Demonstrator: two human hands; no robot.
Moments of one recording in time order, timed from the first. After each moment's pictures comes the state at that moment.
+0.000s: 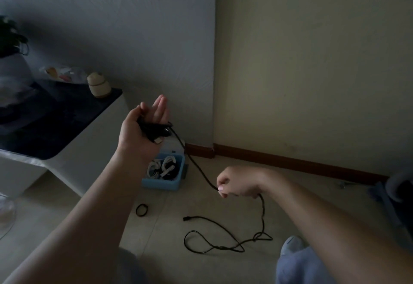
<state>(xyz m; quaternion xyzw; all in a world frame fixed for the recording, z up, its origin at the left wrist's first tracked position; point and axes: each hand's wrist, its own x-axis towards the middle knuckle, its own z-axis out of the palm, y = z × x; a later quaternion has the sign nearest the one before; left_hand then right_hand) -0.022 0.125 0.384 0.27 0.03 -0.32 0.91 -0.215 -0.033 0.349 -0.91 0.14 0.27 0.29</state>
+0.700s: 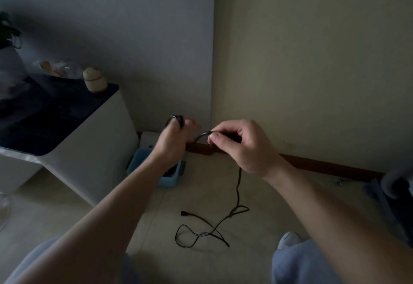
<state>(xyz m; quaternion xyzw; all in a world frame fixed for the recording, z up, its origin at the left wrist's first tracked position) -0.057 0.088 0.341 0.72 -0.26 -0.22 0.61 -0.219 -0.021 0.396 -0.84 0.04 -0.23 0.50</state>
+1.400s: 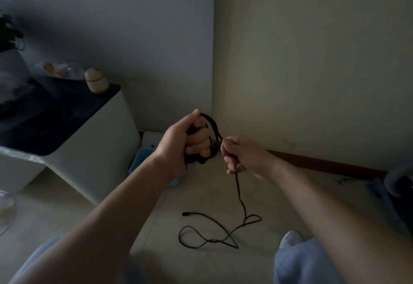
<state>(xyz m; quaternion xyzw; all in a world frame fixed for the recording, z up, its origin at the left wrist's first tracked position) -0.096 0.100 0.383 0.38 -0.20 -0.52 0.73 -0.207 -0.048 0.347 -0.73 0.20 0.01 0.65</state>
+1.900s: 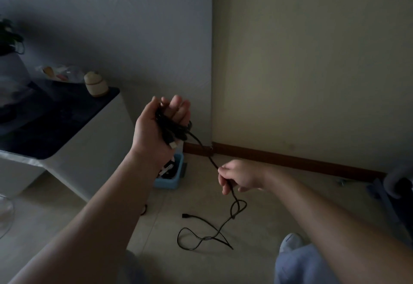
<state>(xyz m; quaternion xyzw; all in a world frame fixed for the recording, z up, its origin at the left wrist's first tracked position) -0.067 0.105 0.396 0.29 -0.12 -0.37 0.88 -0.216 -0.047 0.331 -0.83 0.21 0.21 0.47</state>
